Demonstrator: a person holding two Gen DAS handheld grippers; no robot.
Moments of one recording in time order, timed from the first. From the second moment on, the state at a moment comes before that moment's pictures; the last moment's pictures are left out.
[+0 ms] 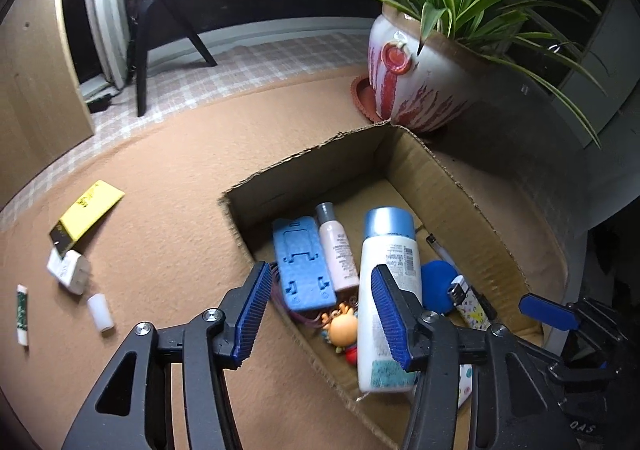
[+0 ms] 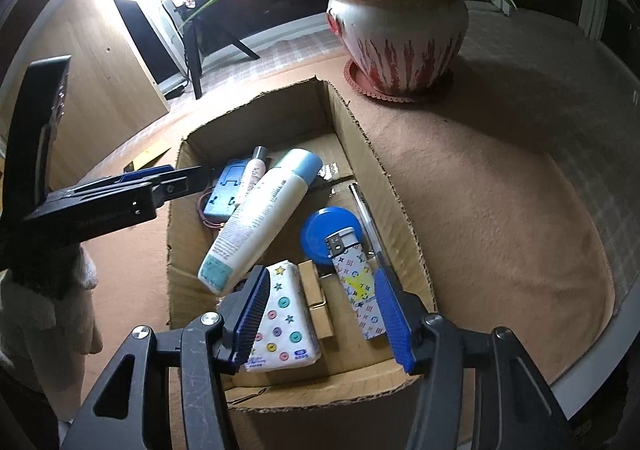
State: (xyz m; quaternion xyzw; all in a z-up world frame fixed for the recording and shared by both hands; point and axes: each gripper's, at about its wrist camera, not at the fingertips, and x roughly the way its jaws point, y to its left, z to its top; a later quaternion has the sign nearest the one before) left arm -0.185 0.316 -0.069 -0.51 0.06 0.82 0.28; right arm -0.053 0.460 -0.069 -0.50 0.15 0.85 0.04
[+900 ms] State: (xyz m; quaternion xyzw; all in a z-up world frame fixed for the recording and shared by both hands) left arm -0.138 0.094 -0.060 -0.51 -0.02 0.84 0.16; right arm -0.095 0.331 -0.054 -0.50 0.11 0.85 -0.08
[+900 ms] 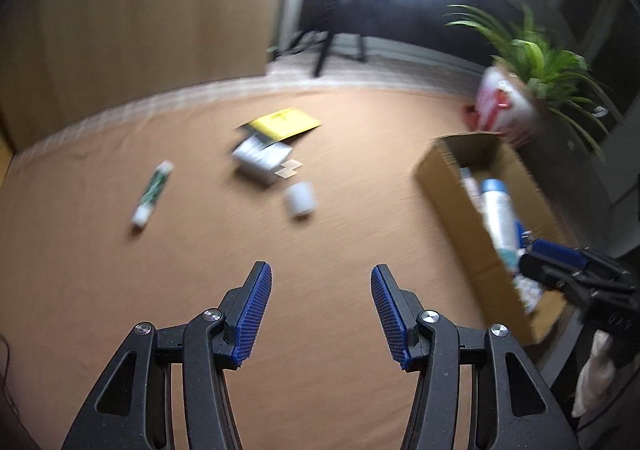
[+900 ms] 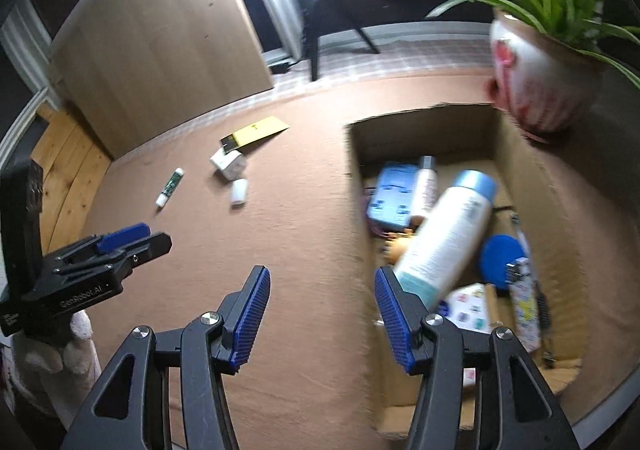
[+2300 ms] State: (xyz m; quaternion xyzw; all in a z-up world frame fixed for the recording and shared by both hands) left arm -0.374 0.145 -0.138 -0.58 0.04 0.80 0.14; right arm -0.165 0.280 -0.090 -0.54 0.14 0.82 -0.12
